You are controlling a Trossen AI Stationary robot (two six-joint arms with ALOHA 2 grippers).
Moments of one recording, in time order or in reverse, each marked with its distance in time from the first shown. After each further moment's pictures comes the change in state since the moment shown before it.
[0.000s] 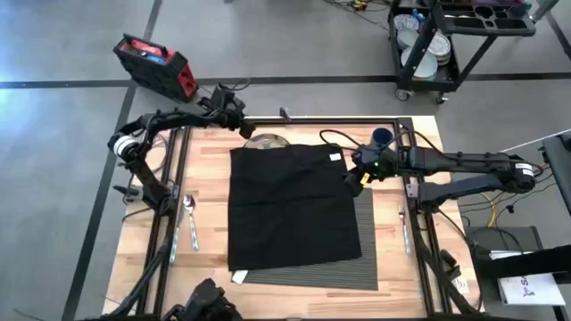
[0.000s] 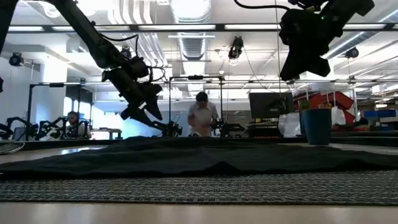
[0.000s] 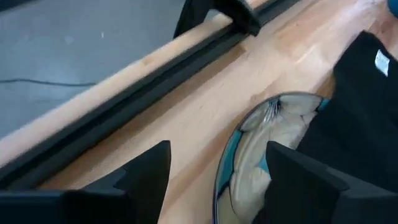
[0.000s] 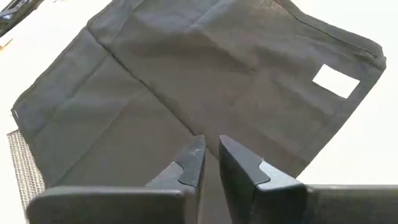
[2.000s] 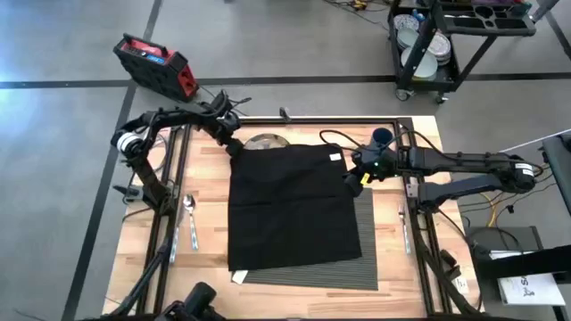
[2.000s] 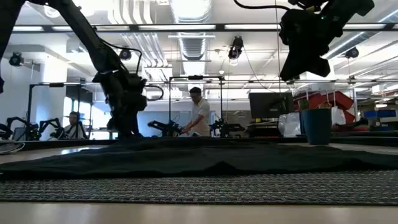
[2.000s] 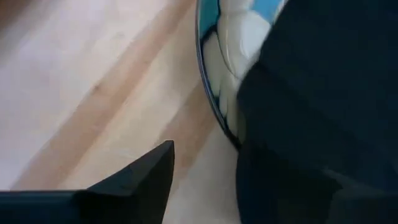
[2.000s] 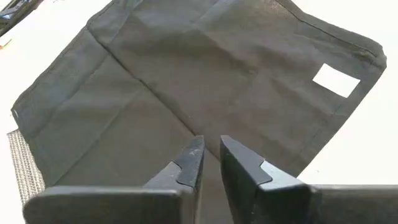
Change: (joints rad) left arm 0.045 0.052 0.000 -0.400 0.132 0.329; right arm 0.000 0.000 -0.001 0.000 -0.001 0.001
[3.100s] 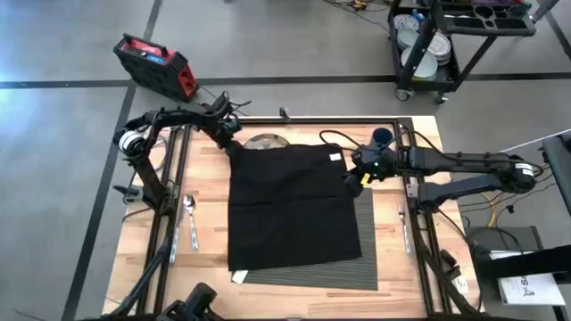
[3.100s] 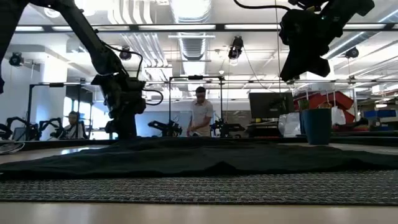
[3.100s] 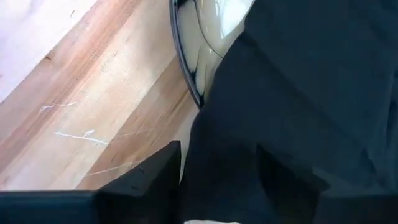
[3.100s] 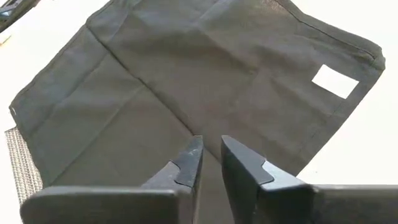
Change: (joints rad) left arm 0.001 0.014 -0.001 -0.043 0.036 -0.004; right arm 0.000 0.000 0.000 -0.003 0.000 -0.011
